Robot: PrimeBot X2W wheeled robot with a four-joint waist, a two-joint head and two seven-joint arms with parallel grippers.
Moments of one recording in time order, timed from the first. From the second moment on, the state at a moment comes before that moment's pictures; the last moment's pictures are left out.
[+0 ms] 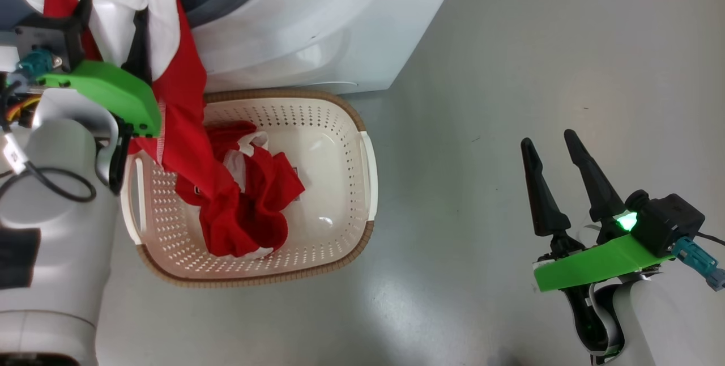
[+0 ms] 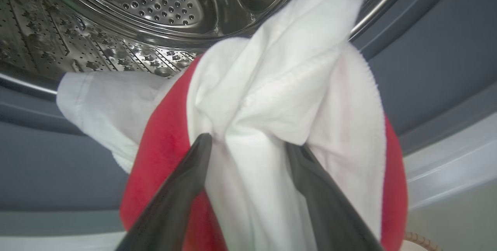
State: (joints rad) left arm -1.07 0.17 -0.12 1.06 -0.16 -0.10 -0.26; right arm -0.23 -0.05 0.07 0.17 0.39 0.13 -0.26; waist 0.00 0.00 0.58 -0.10
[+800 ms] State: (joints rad) left arm -1.06 0.16 -0.06 0.96 -0.21 -0.11 -0.26; right arm -0.23 -0.05 0.05 0.17 0.39 0.13 -0.26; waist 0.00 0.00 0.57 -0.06
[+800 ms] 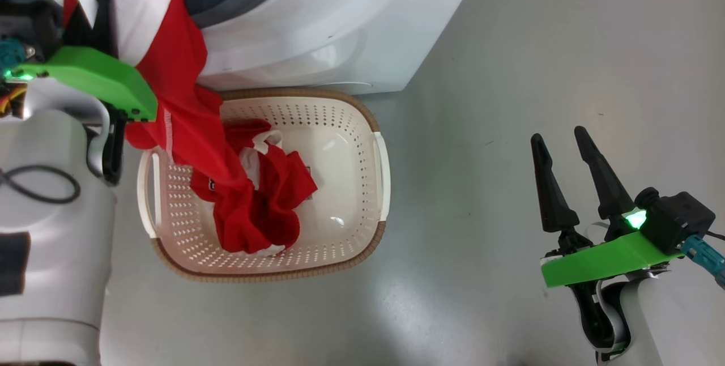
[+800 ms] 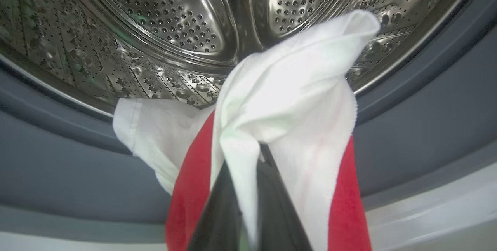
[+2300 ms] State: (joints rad) left arm -0.51 0.04 0.01 -0.21 -0.34 -0.13 -0.26; right arm -0.22 -0.05 0.02 0.18 0.37 0.13 -0.26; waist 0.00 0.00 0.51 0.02
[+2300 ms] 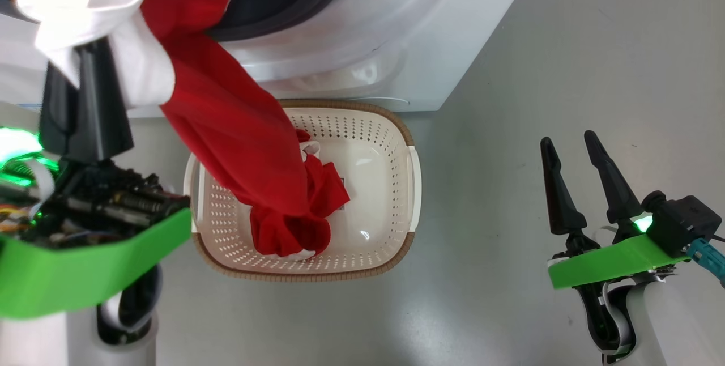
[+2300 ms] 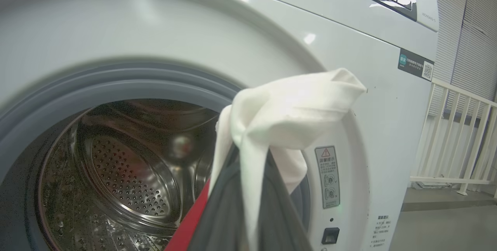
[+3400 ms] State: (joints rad) left arm -0.51 0.06 -0.14 0.39 -0.30 -0.13 -0.26; right arm -0.24 -0.05 0.04 0.17 0.37 0.13 -0.26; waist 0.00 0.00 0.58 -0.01
